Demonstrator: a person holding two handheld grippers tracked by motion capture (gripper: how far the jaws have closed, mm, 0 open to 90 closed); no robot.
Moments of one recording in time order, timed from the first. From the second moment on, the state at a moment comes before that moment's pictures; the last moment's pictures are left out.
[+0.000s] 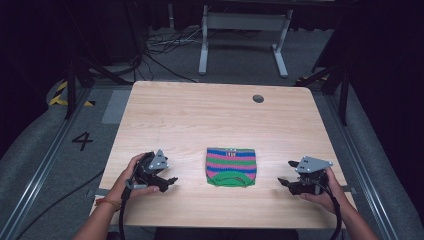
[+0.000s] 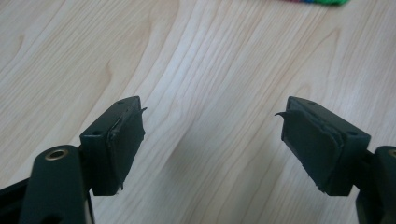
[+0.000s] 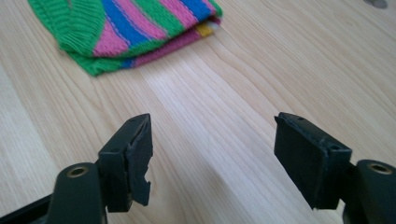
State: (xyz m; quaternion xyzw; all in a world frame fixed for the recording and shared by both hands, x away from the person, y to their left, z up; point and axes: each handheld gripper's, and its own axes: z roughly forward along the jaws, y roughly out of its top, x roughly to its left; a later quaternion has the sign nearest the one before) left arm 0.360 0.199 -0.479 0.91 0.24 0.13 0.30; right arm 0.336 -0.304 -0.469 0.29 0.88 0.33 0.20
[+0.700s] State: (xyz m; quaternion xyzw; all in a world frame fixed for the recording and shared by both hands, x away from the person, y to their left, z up) left arm 0.344 0.247 -0.496 0.90 0.29 0.10 0.32; right arm 0.312 -0.372 -0.497 0.39 0.84 0.33 0.19
